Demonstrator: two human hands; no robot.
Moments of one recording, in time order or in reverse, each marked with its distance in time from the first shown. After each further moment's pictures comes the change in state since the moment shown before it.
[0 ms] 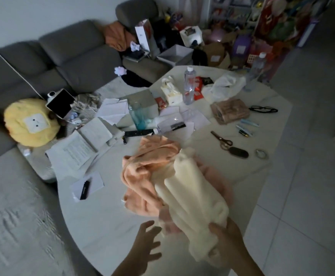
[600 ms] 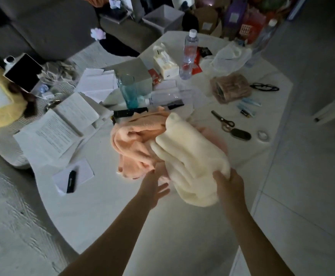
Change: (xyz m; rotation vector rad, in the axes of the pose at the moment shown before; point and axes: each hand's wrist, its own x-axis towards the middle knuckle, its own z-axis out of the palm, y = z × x) left_hand 0.124 0.084 0.006 -0.209 -0.162 -0.025; right_hand 0.034 -0.083 0.062 -0.027 0.205 -0.164
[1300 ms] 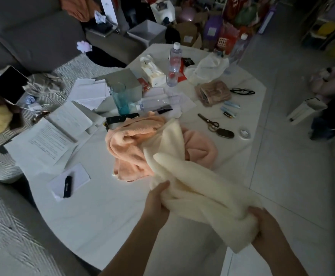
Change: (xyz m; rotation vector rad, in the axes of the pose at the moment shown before) left_hand -0.060 -0.043 0.009 -0.309 -0.238 0.061; right_hand -0.069 0.076 -0.115 0.532 0.010 0.348
